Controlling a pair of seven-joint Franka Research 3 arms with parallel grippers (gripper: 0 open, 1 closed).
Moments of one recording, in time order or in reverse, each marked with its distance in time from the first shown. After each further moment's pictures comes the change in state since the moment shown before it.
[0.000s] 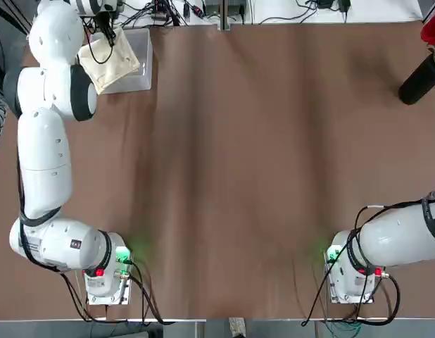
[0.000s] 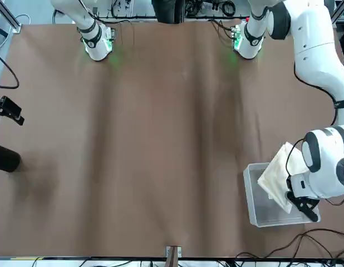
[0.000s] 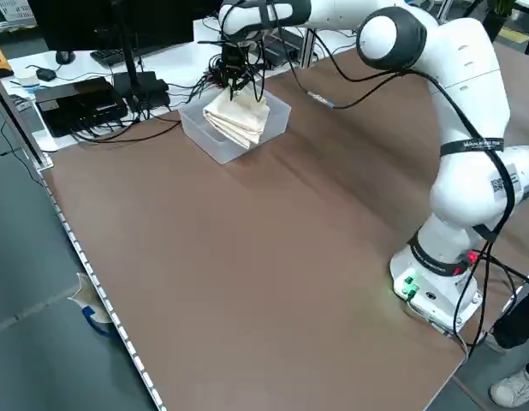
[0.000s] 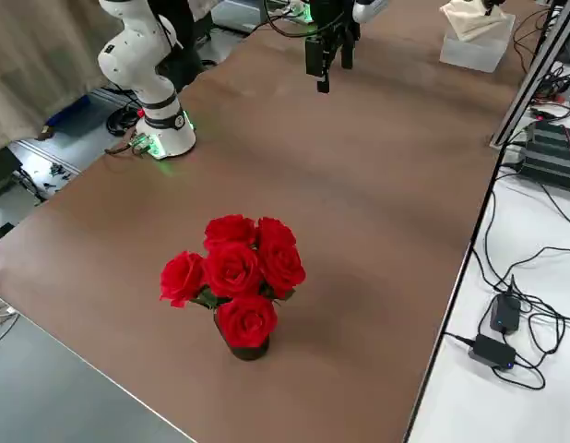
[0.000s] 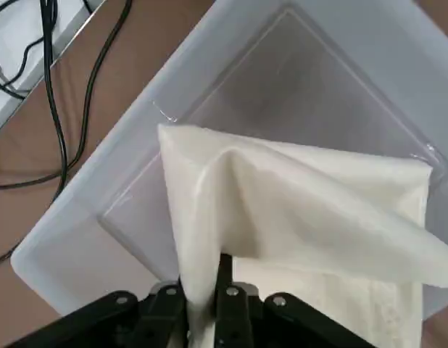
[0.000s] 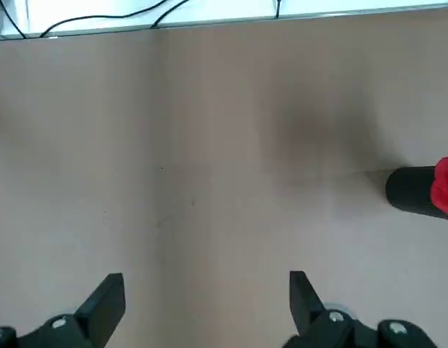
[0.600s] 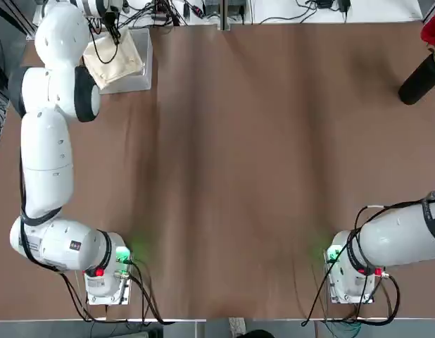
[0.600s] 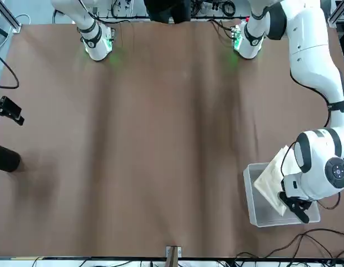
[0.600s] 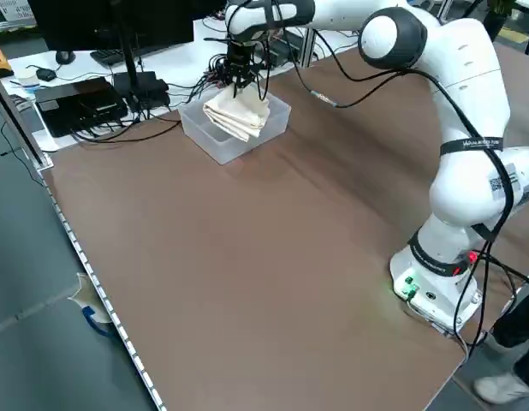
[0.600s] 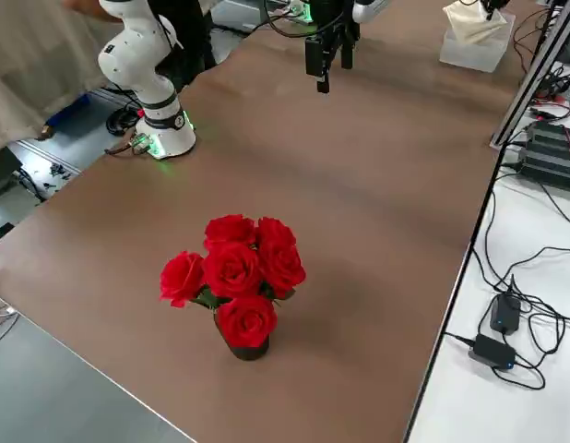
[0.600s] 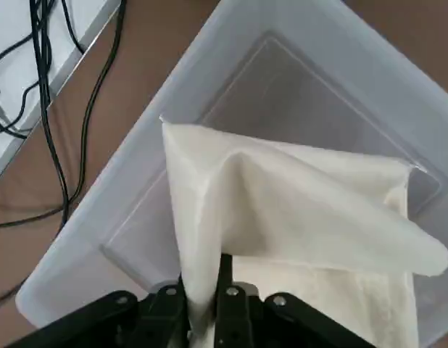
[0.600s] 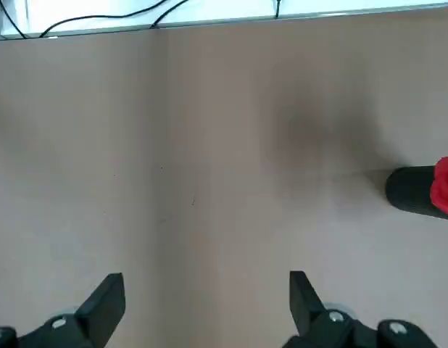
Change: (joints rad) left arm -0.027 0.012 -0.004 -0.001 0.004 0.054 0.049; right arm 0.000 0.000 0.000 0.000 0.000 0.000 0.000
